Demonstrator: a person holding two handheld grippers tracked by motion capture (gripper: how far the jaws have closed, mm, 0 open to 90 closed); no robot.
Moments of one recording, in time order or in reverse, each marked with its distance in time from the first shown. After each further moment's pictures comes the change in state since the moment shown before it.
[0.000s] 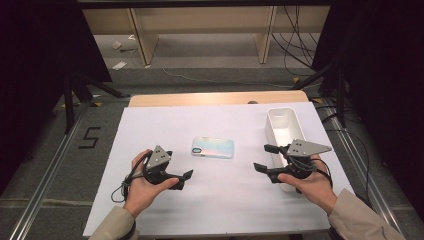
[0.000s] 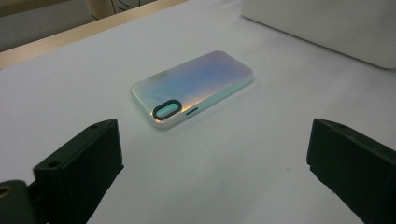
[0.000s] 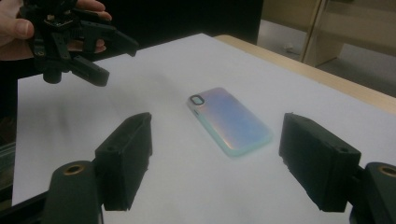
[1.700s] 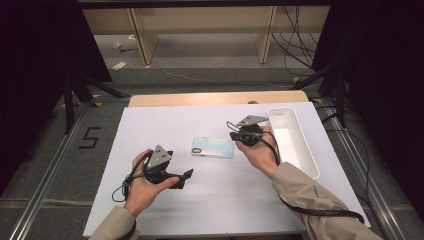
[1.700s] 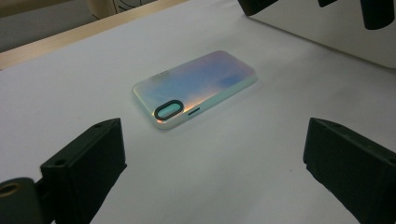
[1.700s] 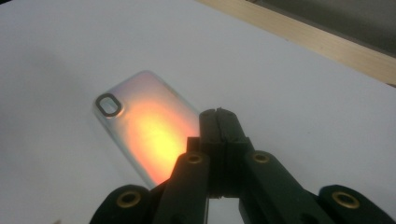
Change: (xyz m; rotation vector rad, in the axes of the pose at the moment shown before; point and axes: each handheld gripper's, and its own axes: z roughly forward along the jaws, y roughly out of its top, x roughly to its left) left arm 0.000 0.000 0.003 0.001 0.007 -0.001; right arm -0.027 0.031 0.137 0.283 -0.268 0.094
